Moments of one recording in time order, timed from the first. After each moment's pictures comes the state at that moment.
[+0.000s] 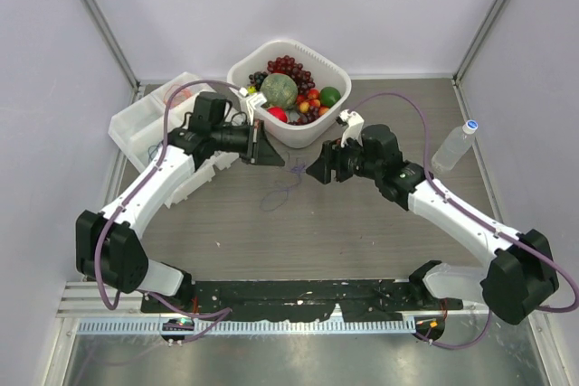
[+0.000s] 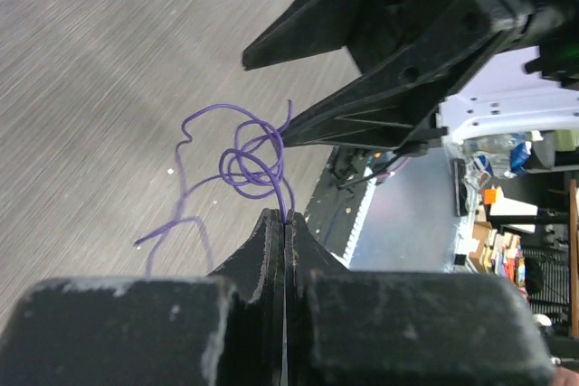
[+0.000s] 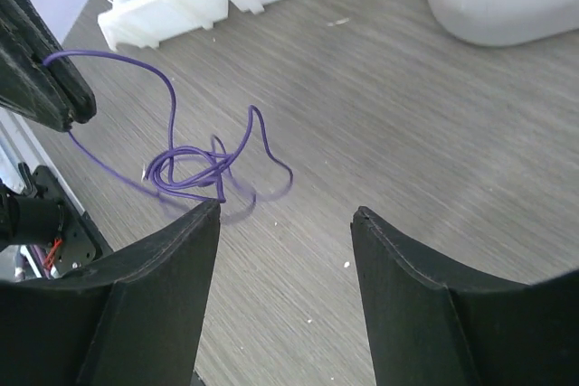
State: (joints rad) left arm -0.38 1.42 1.20 -0.45 0.89 -0.29; right arm 0.56 1.23 0.88 -0.12 -0.33 0.32
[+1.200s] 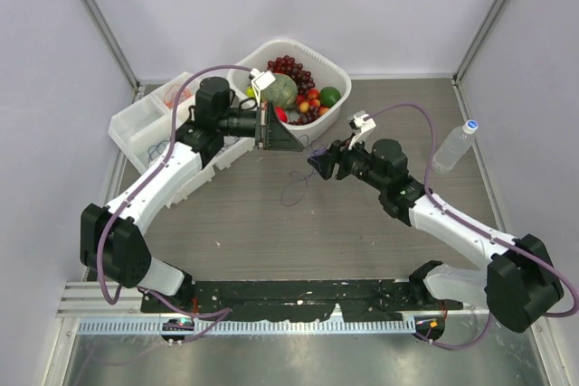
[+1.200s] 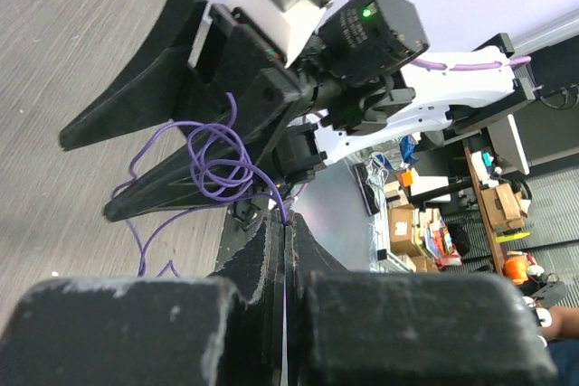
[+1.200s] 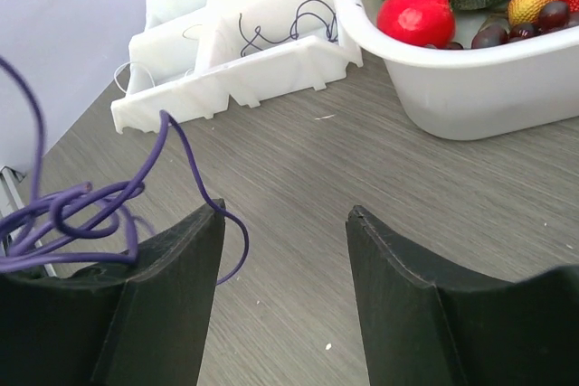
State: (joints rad) left arm -0.44 1.46 1.26 -0.03 1.12 -0.66; right arm 0.56 1.14 0.67 0.31 -0.25 0.34
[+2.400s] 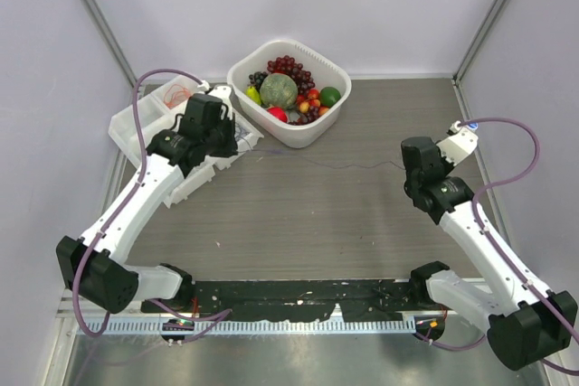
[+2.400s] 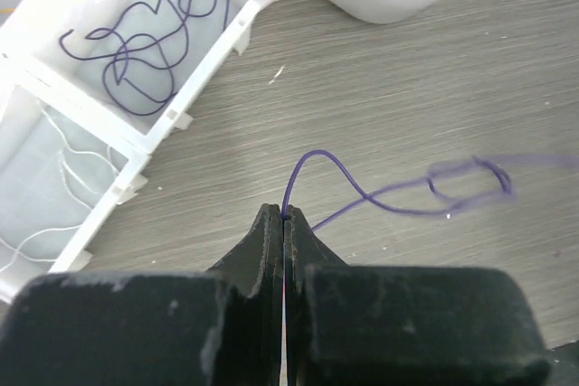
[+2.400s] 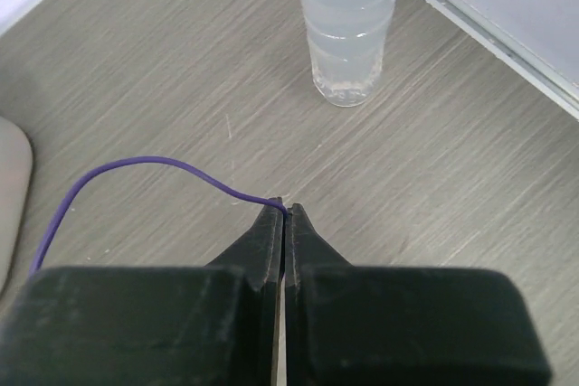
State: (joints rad) left arm -0.44 1.30 1.29 -0.69 -0.06 -0.28; right arm 0.34 0.95 0.82 -0.55 0.83 0.78
